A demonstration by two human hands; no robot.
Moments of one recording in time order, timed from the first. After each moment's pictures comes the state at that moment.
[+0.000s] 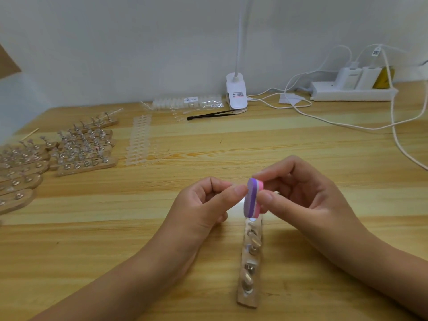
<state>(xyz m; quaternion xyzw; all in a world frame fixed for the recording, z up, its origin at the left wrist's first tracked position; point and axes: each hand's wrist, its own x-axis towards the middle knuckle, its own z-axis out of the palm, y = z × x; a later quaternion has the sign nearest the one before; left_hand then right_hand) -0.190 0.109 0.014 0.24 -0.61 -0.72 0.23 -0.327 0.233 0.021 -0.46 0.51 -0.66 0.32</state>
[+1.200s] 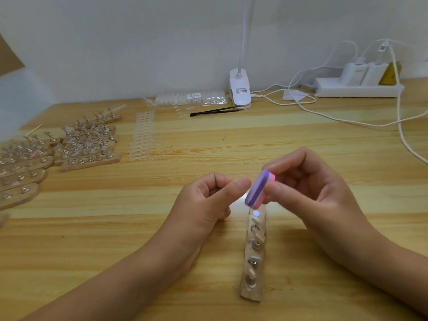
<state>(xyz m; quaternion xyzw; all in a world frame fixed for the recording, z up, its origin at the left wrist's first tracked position) -0.188 0.110 0.015 0.24 -0.63 -0.70 0.22 -0.325 0.232 0.020 -0.45 0.50 -0.67 0.31</state>
